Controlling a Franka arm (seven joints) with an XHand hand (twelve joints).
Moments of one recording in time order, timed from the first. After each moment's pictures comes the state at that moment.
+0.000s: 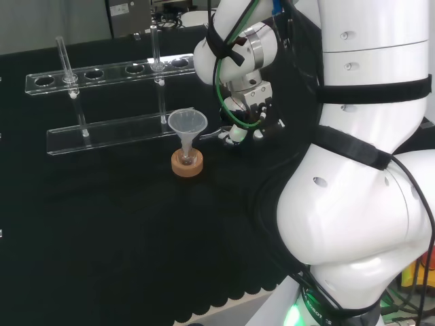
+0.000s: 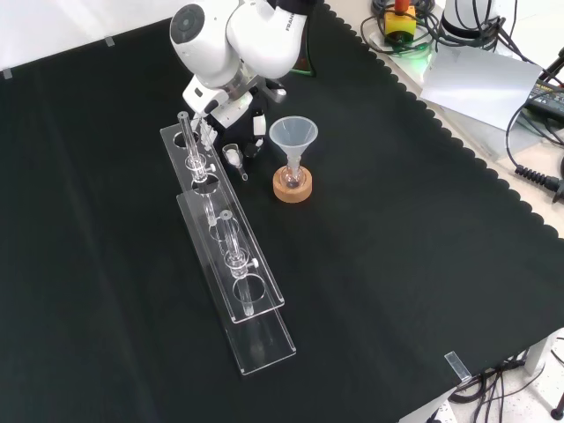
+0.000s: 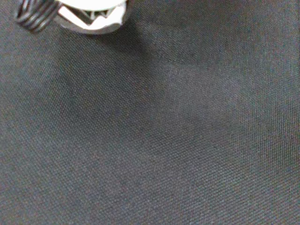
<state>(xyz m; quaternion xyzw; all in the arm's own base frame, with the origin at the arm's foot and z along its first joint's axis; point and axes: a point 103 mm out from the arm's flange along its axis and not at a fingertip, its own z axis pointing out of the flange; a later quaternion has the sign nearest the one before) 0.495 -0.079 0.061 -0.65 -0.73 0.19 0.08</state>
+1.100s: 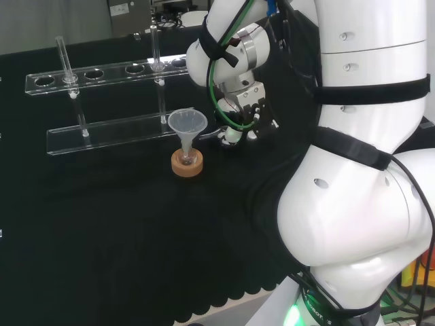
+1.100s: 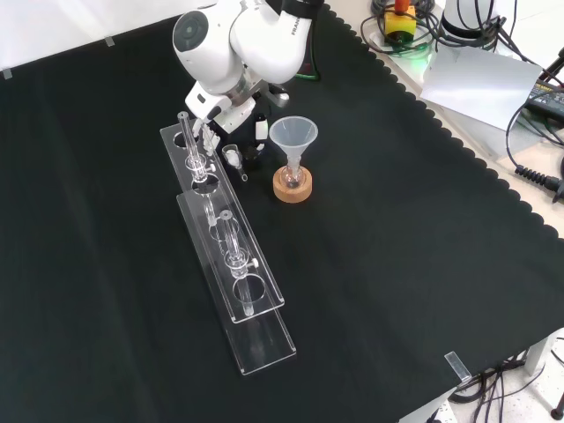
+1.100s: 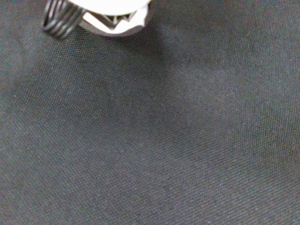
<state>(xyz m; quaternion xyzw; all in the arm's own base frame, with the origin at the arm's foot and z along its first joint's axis) 0.497 -0.064 0.061 -0.64 -0.74 0.19 0.08</state>
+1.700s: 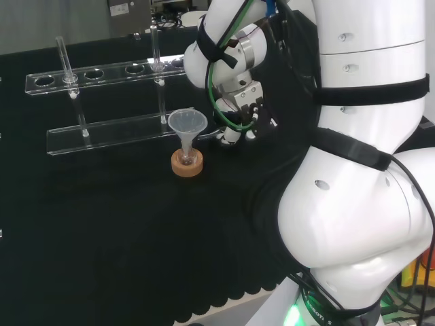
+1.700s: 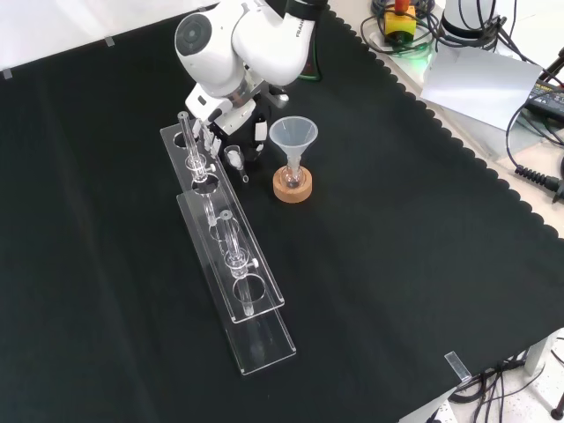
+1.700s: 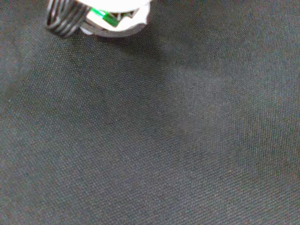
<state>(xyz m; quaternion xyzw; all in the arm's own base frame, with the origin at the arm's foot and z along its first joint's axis) 0.499 -0.060 0.062 -0.64 -0.74 0.20 0.06</state>
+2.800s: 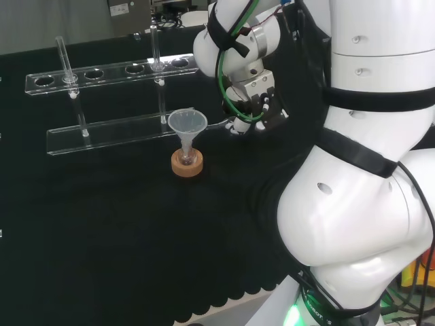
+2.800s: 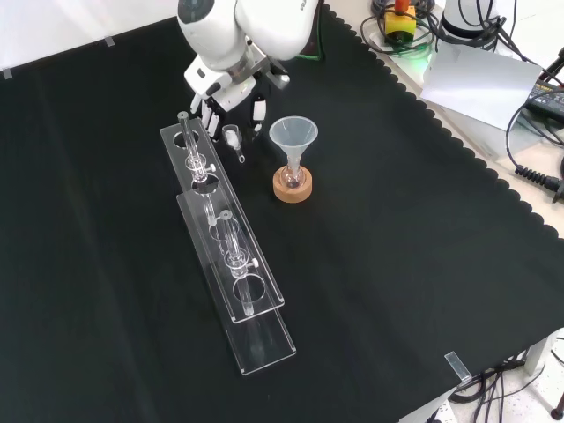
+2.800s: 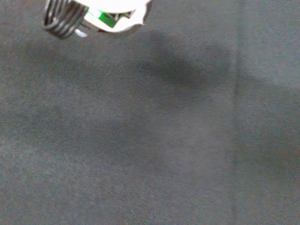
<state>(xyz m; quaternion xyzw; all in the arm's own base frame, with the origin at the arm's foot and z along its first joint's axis) 0.485 -0.084 0.102 -0.67 -0.72 0.19 0.05</state>
